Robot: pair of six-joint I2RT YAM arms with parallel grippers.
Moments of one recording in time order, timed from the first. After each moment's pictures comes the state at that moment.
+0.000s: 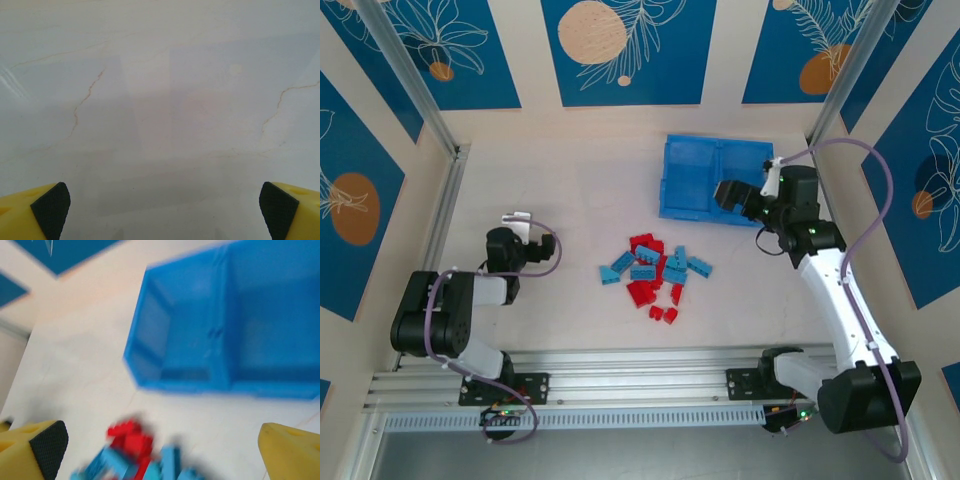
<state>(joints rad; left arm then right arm) -0.05 1.52 0.41 0.66 0.05 0.06 0.13 1.11 1.08 -0.60 -0.26 0.43</state>
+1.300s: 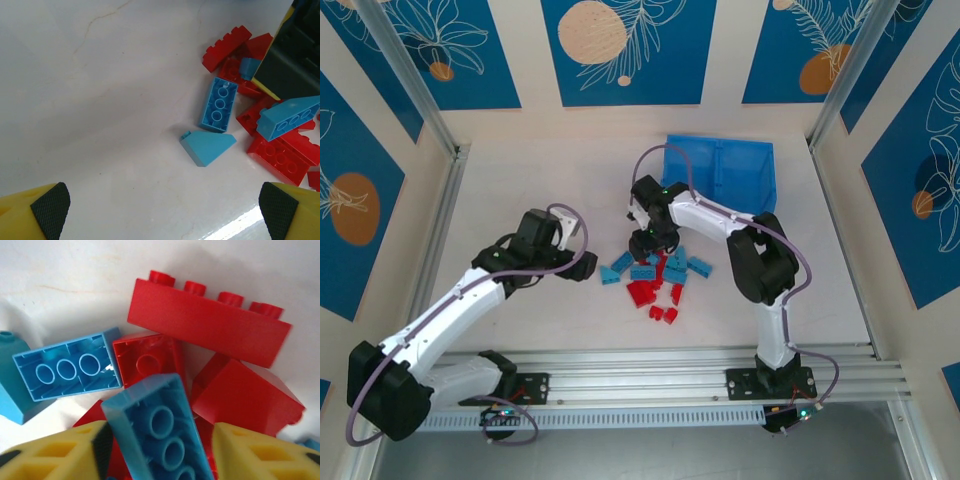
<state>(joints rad) -0.53 1.11 0.87 -0.62 0.01 -0.12 0.64 2.04 1.58 -0.94 -0.17 0.11</state>
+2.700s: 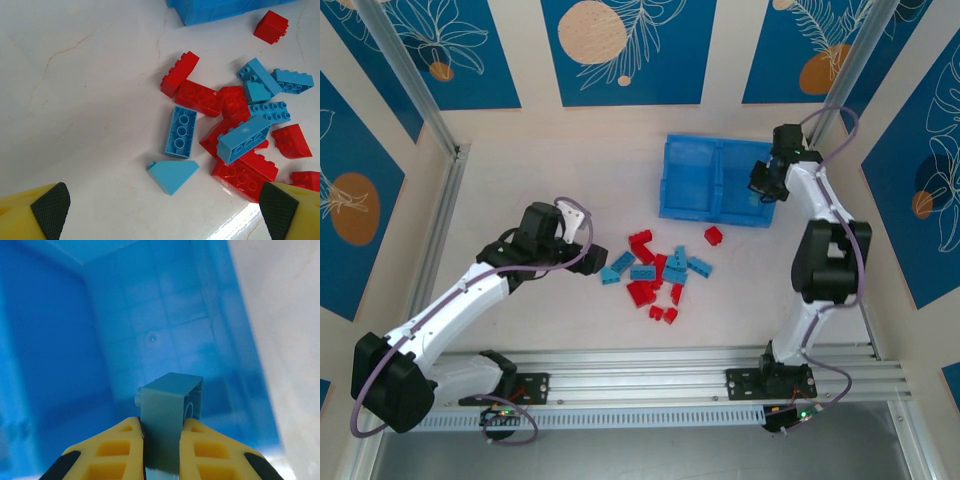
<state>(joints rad) -0.53 1.15 0.90 -0.52 0.14 -0.12 -0.06 1.91 1.62 -0.81 -0.07 0.39</state>
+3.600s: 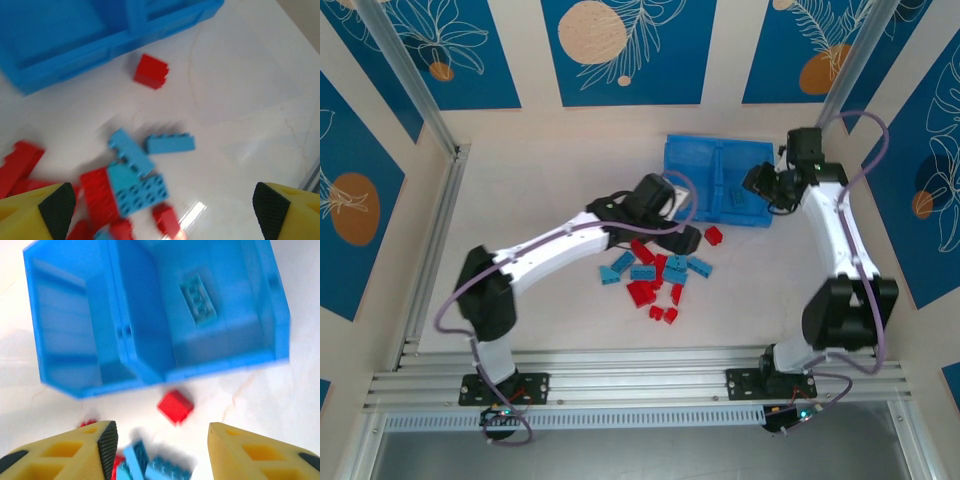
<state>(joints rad) -0.91 1.86 1.65 -0.61 0.11 -0.33 -0.05 1.48 1.42 -0.92 -0.21 0.48</state>
